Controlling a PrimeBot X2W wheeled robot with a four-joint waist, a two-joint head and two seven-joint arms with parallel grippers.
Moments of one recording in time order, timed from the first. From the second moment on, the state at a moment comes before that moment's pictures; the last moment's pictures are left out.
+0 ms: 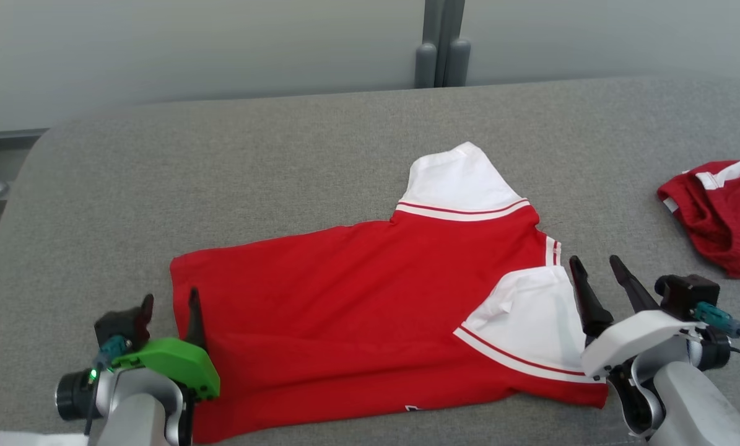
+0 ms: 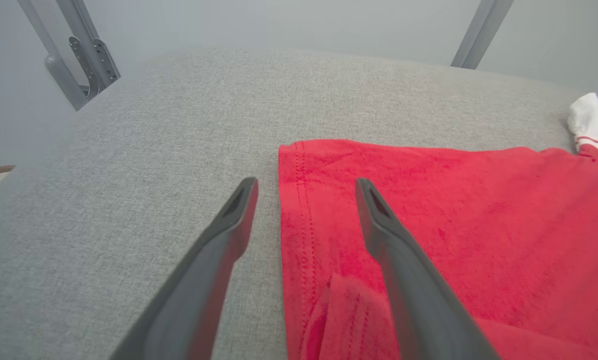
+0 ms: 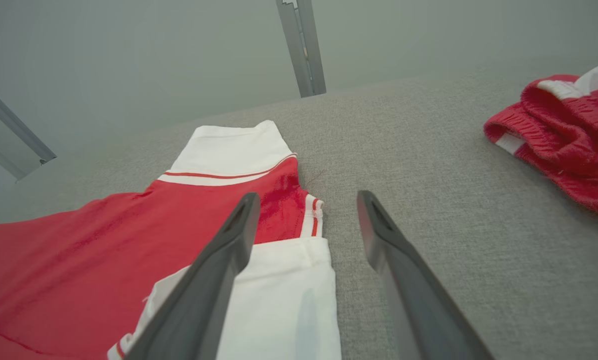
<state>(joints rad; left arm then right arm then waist) -0.31 0.06 -0.02 0.79 -0.22 -0.05 -0.26 -0.26 -0.22 0.17 0.57 0.49 0.13 -0.26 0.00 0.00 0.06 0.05</state>
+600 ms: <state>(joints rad) -0.66 0.11 0.02 1.15 -0.24 -0.05 -0.26 -0.45 -0.26 0.29 0.54 0.52 0.13 -0.26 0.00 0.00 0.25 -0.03</state>
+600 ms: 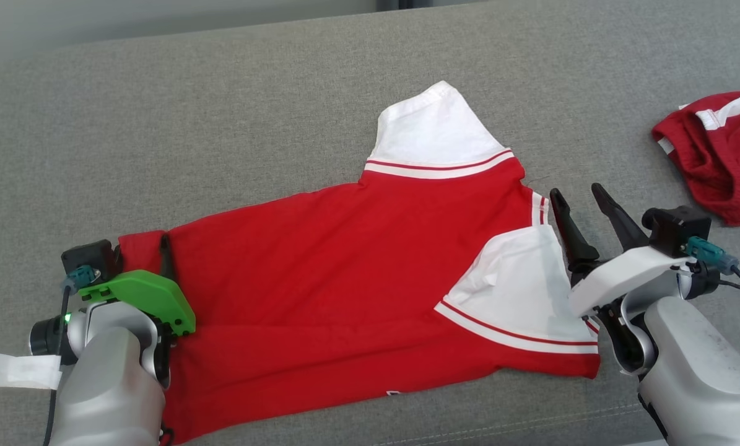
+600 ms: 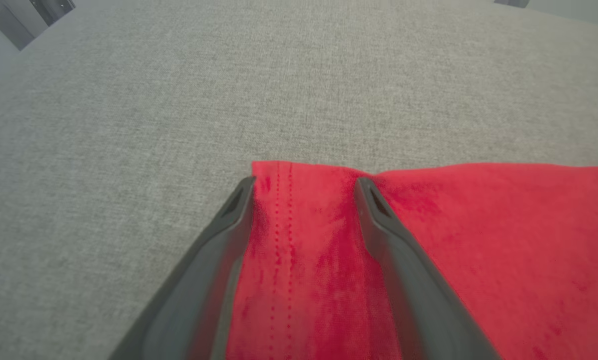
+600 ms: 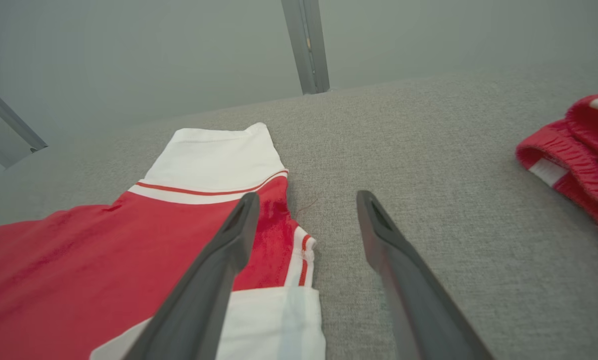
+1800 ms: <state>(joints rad) -0.76 0.05 -0.39 0.85 -0.48 -0.02 -0.26 -1.16 -0.35 0.56 1.11 0.64 0.13 0.09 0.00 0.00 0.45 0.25</state>
